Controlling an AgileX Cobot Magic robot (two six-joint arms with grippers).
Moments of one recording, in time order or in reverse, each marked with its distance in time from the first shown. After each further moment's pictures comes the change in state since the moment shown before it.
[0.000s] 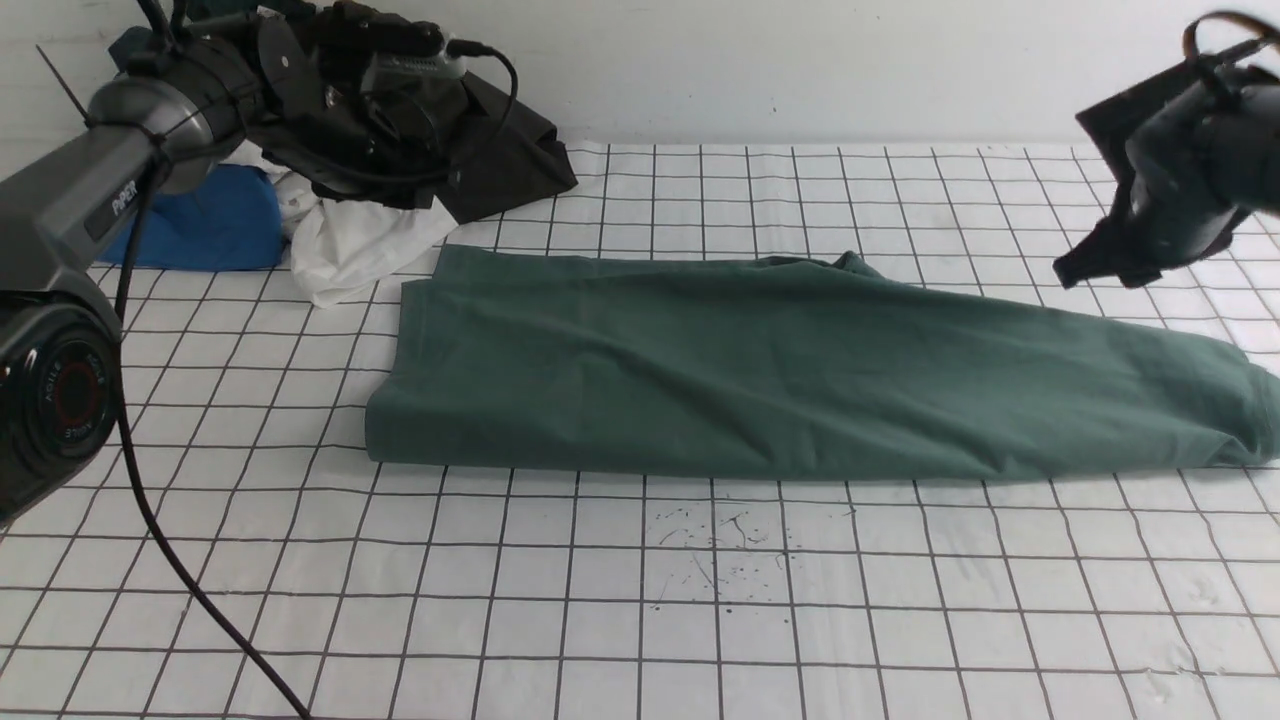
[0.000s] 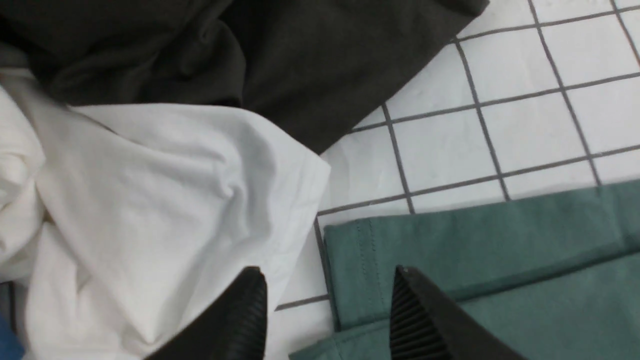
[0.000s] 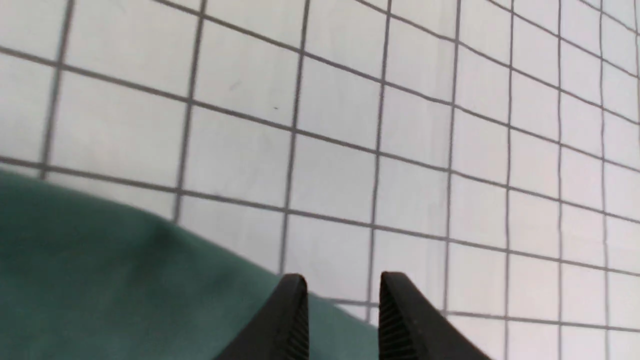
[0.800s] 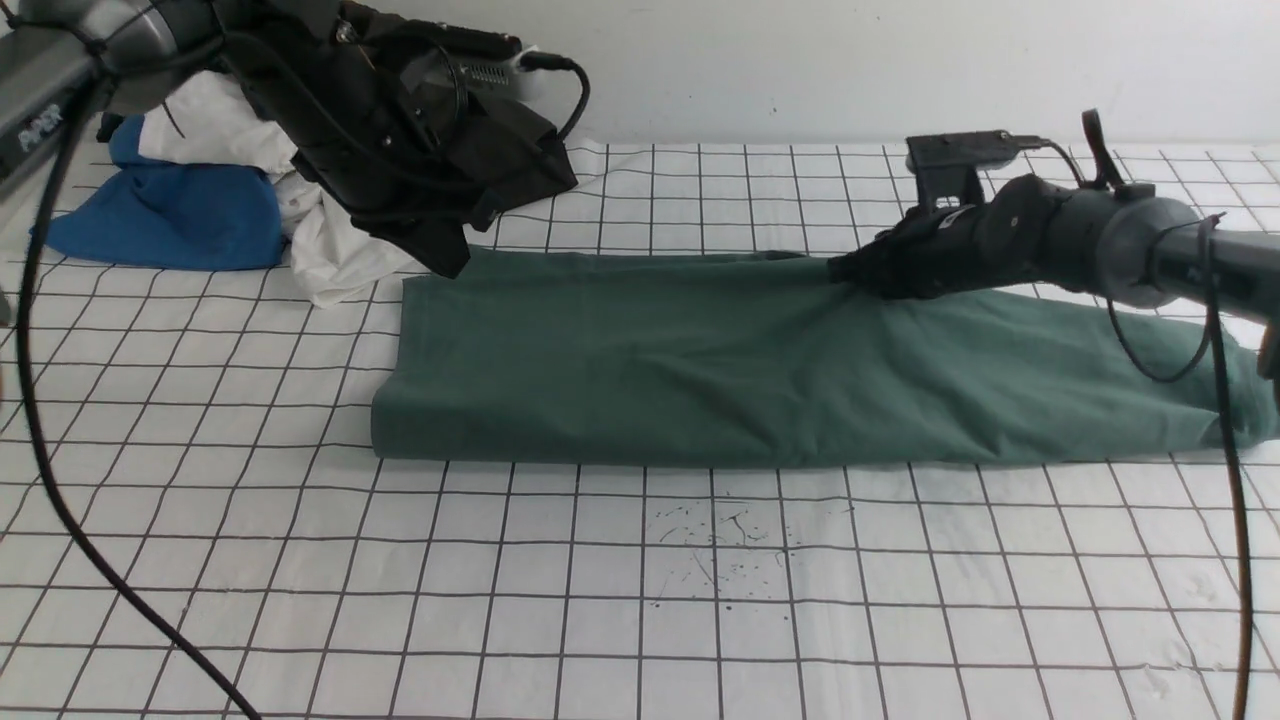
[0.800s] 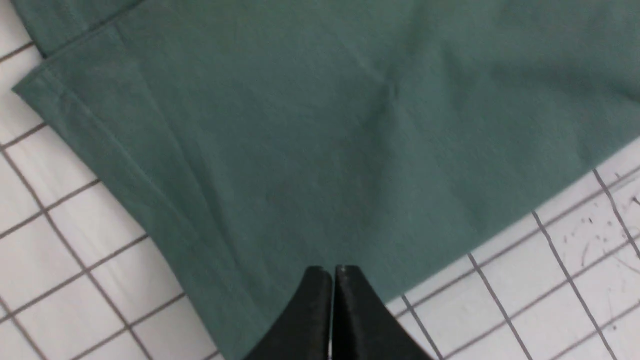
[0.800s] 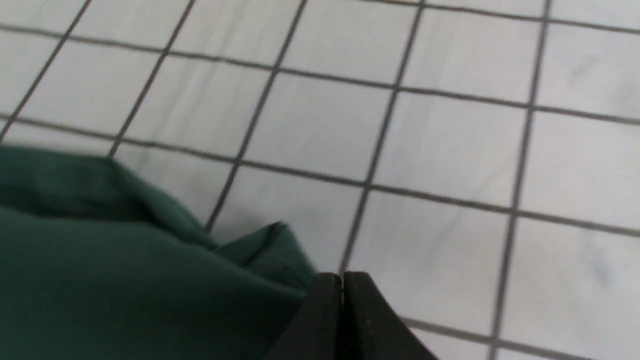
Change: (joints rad) right arm 0.055 0.275 -0.089 0.922 -0.552 -0.476; left arm -0.096 -0.348 0.291 -0.049 0.427 0.157
